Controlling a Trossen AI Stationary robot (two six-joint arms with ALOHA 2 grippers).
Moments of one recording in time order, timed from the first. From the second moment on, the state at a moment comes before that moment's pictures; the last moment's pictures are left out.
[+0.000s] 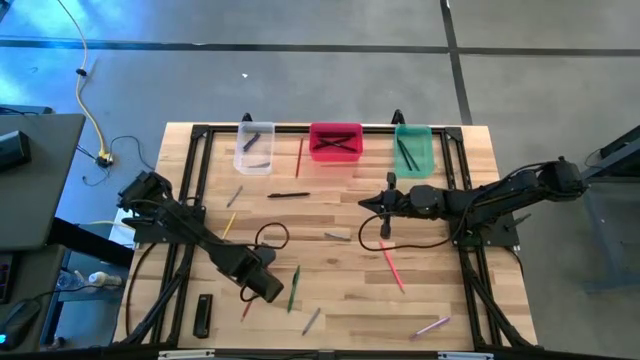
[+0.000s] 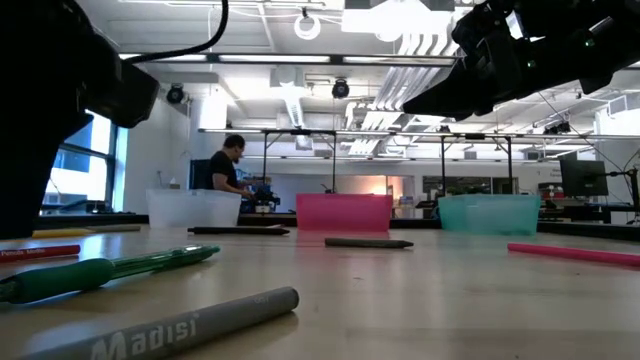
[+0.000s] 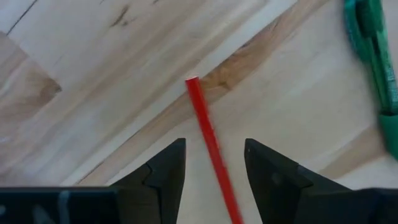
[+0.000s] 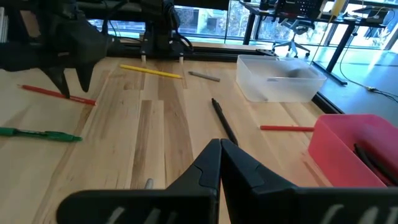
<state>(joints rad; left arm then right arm) -0.47 1.72 0.99 -0.73 -0.07 -1.47 0.05 1.17 0.36 0.57 0.21 -0.07</state>
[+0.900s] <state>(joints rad) -0.47 1.75 0.94 -0.64 -0.11 -1.39 0.05 1.17 0.36 0.57 0.21 -0.08</state>
